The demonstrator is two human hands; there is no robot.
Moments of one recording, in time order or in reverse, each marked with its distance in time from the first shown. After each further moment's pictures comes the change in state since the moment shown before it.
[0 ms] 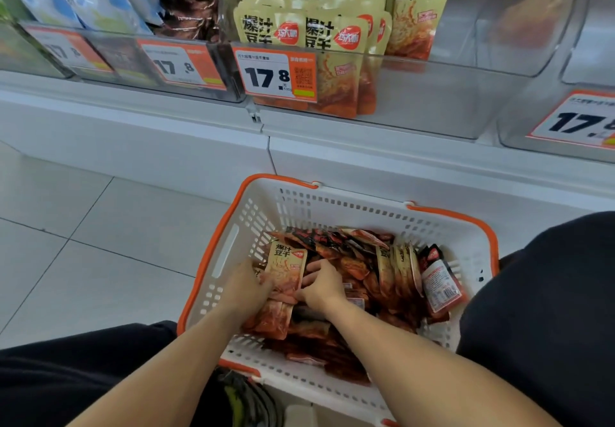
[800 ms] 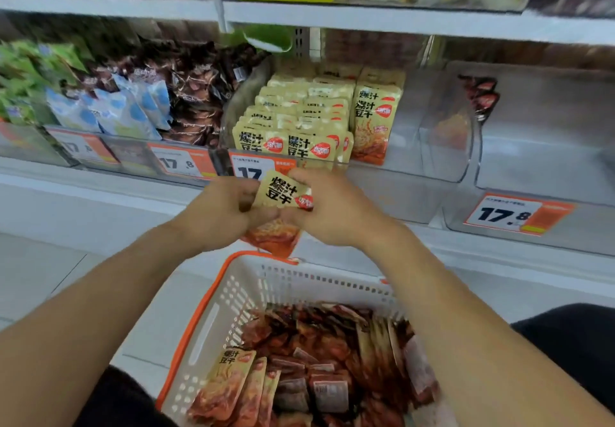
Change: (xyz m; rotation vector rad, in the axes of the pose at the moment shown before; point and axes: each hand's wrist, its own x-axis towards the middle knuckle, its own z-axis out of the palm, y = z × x) left_hand -0.015 0.179 -0.198 -0.197 -0.065 0.708; right_hand -0.125 -0.231 -0.173 -0.506 0.212 -0.972
